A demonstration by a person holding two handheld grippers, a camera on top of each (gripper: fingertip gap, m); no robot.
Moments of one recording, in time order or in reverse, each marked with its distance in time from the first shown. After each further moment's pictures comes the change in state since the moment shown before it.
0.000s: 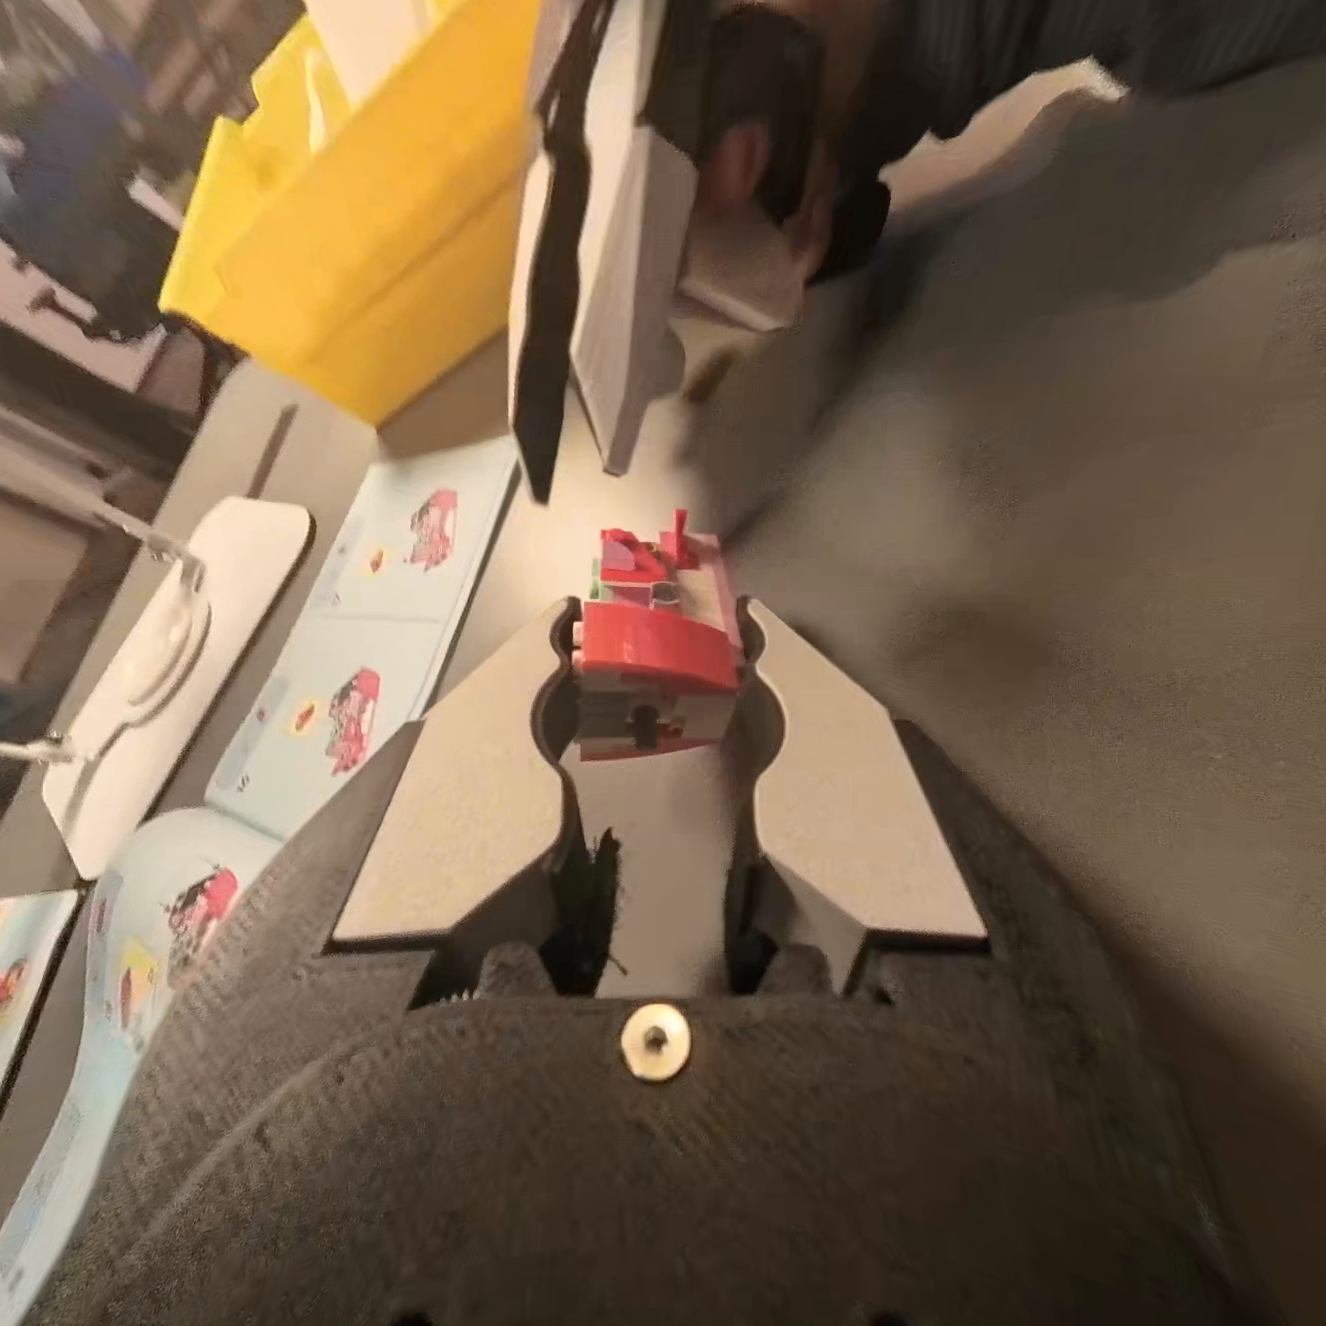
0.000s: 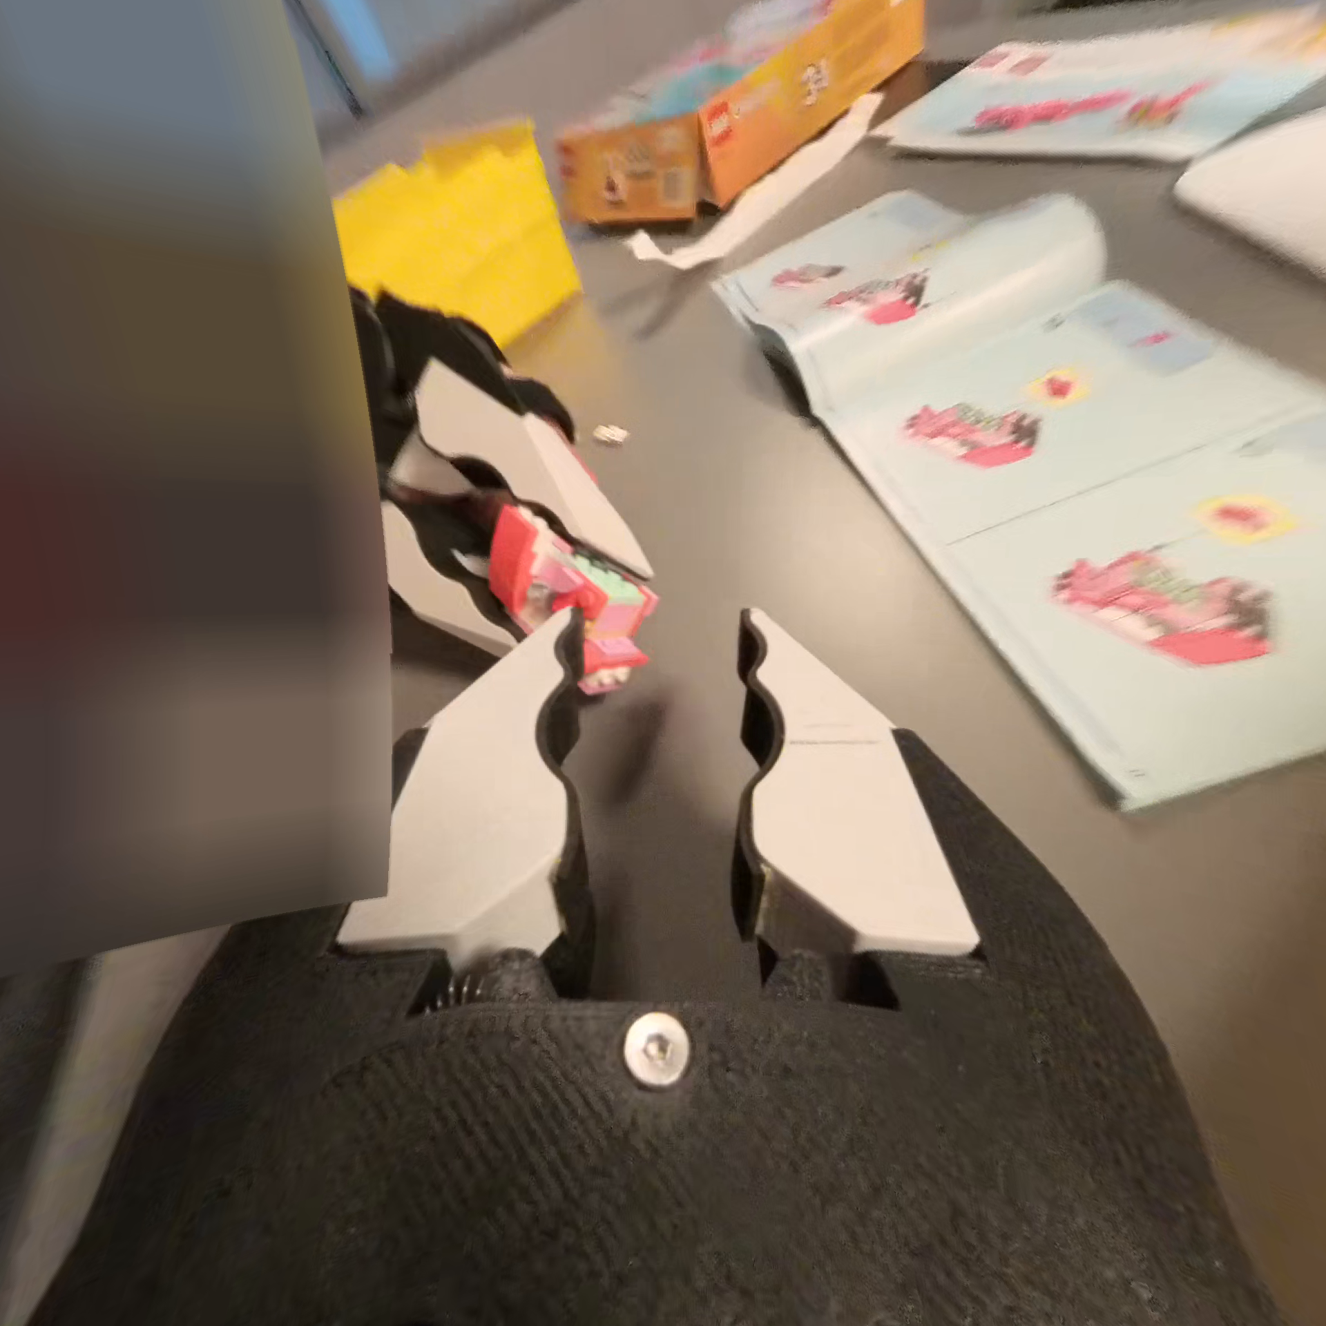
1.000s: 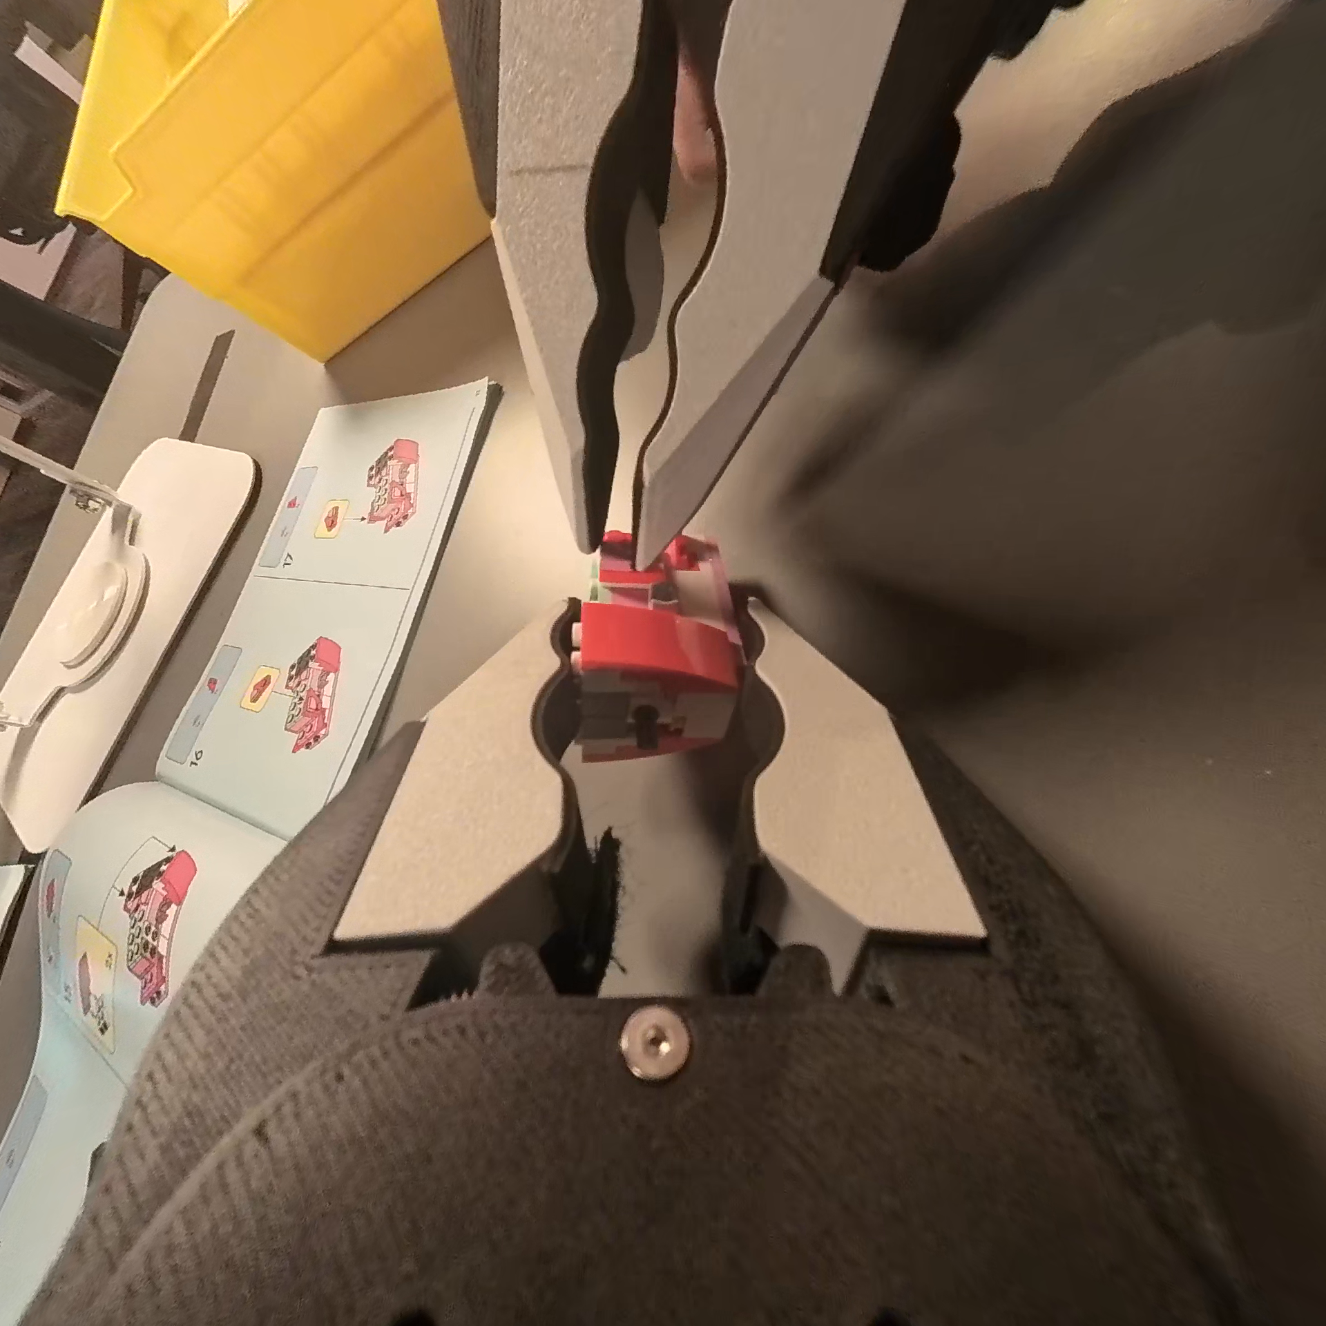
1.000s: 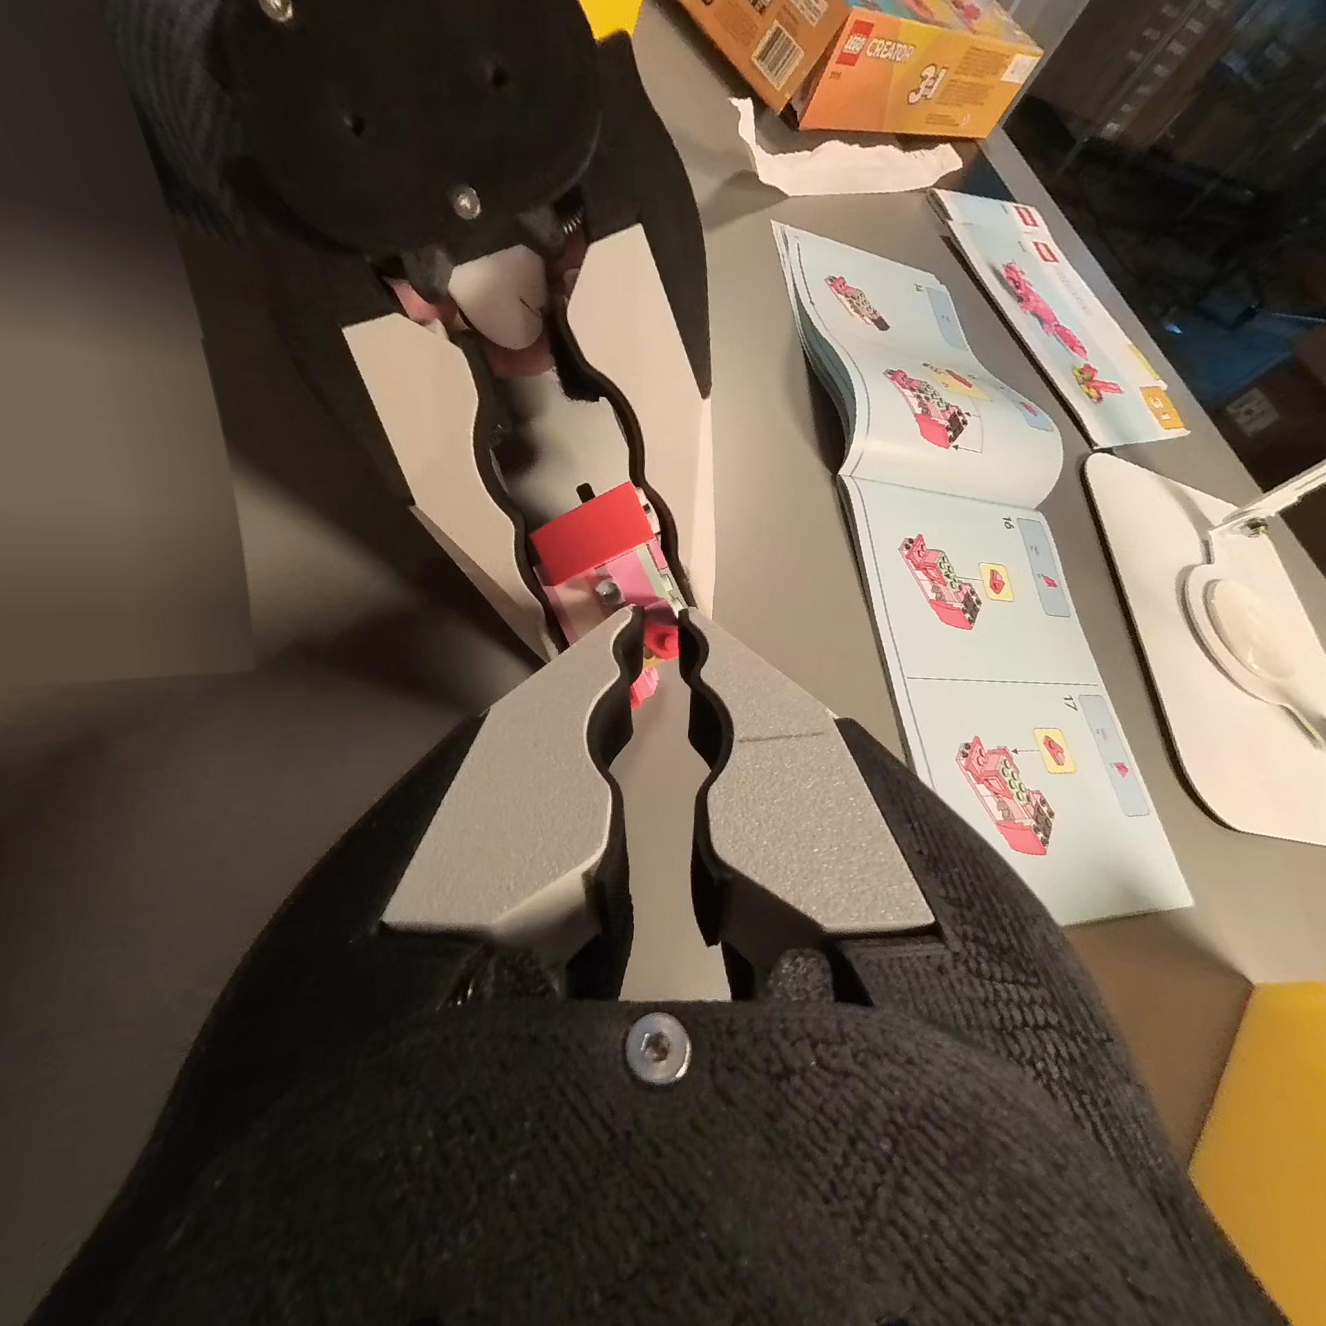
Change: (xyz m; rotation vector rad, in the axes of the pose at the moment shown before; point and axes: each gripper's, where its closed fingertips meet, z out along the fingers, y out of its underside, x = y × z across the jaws) left arm 0.004 0.008 0.005 -0.092 0.039 -0.034; right arm -0.024 0.011 0.022 -0.209 0.199 -0.660
